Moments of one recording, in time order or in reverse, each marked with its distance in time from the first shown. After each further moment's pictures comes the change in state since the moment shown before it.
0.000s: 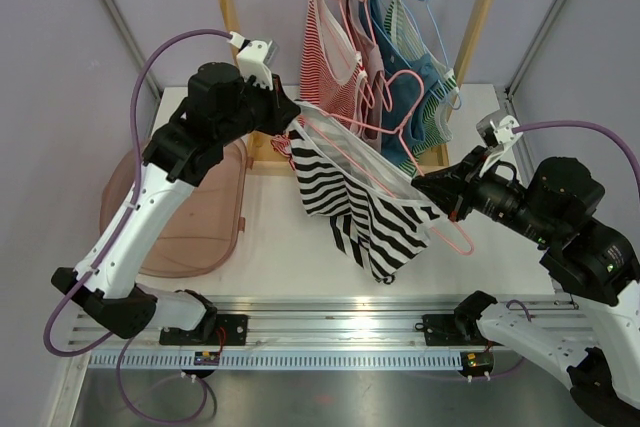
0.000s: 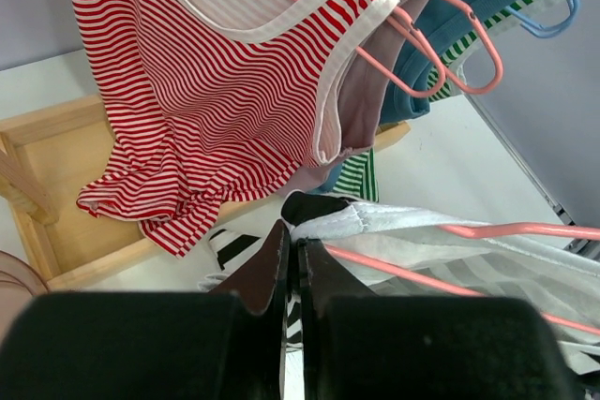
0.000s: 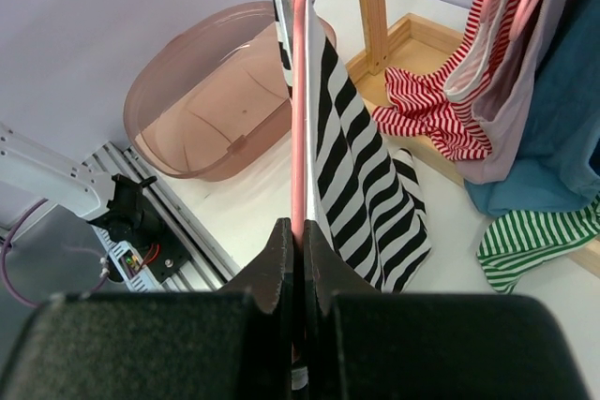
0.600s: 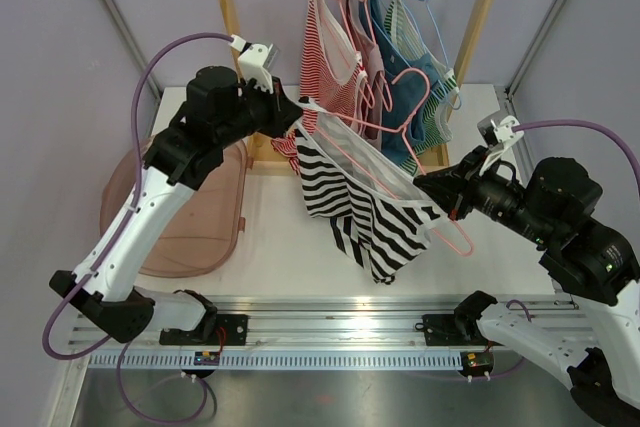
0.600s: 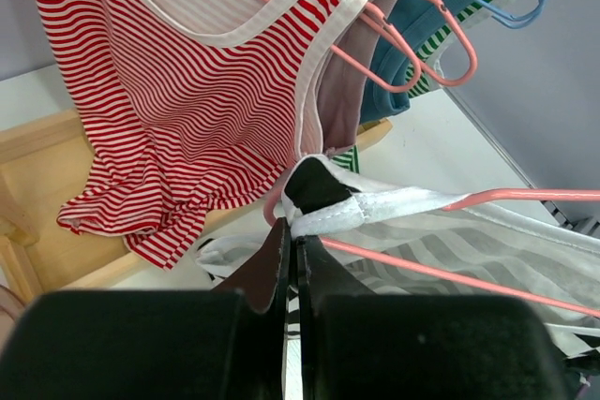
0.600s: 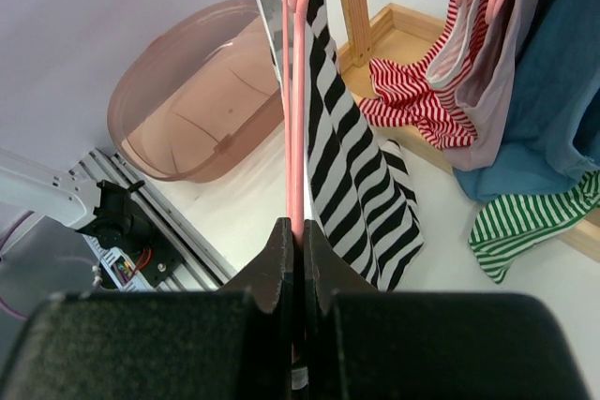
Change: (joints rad) left arm 0.009 -0.022 -0.058 0.071 0.072 0.016; right arm 0.001 0.002 -0.007 -0.007 0.048 0.025
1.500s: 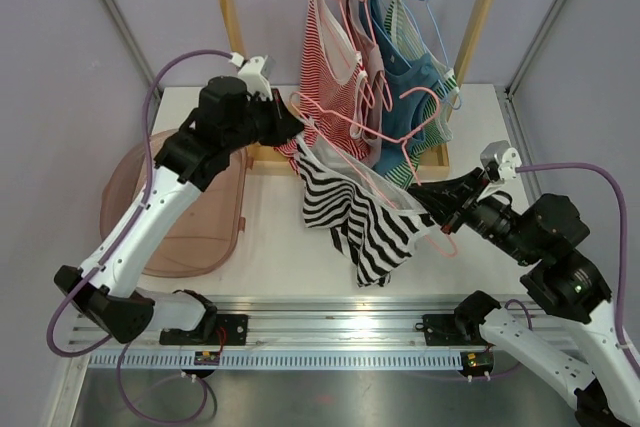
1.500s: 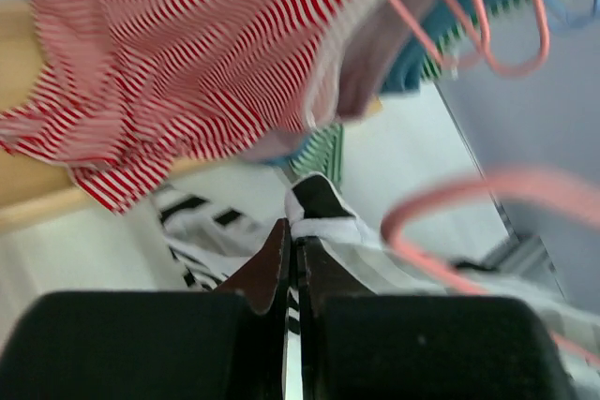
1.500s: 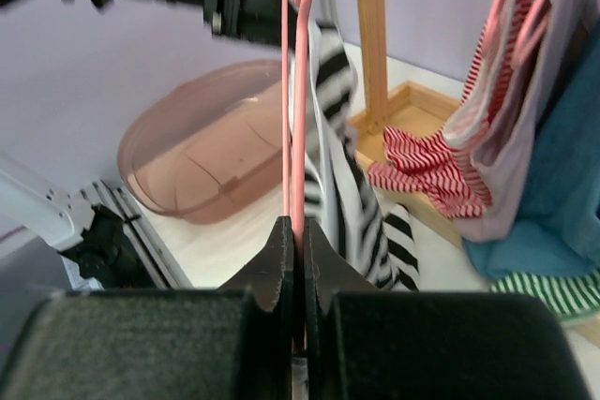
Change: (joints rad) left arm 0.016 0.005 -0.089 -0.007 -0.024 -0.207; right arm 0.001 -0.225 -0.366 0.332 -0.041 -0.055
